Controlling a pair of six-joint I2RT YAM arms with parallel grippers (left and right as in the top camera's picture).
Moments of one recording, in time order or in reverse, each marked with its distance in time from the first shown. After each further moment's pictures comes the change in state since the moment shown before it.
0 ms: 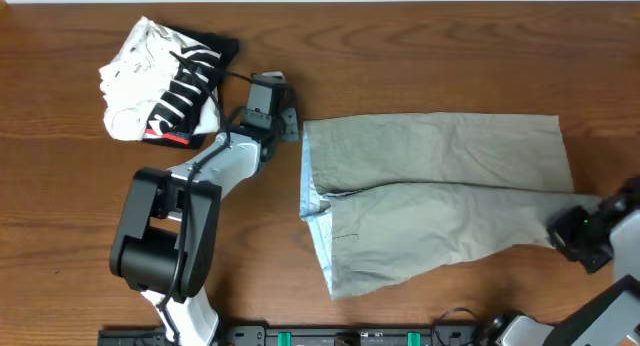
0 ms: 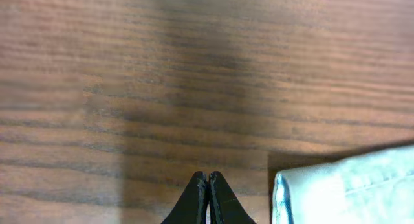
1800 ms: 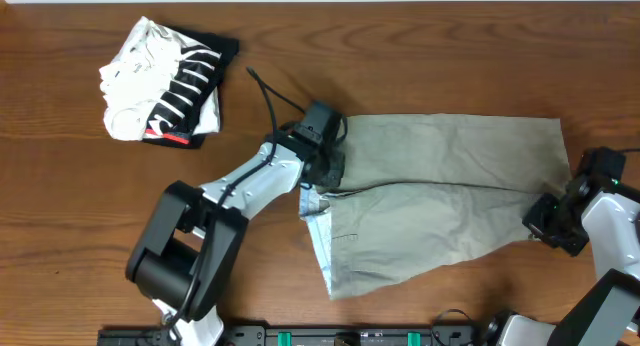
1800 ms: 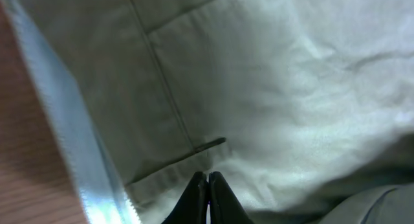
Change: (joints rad) left arm -0.247 -0.028 0.051 -0.394 0.174 -0.003; right arm 0.213 0.024 0.007 0.000 0.072 0.006
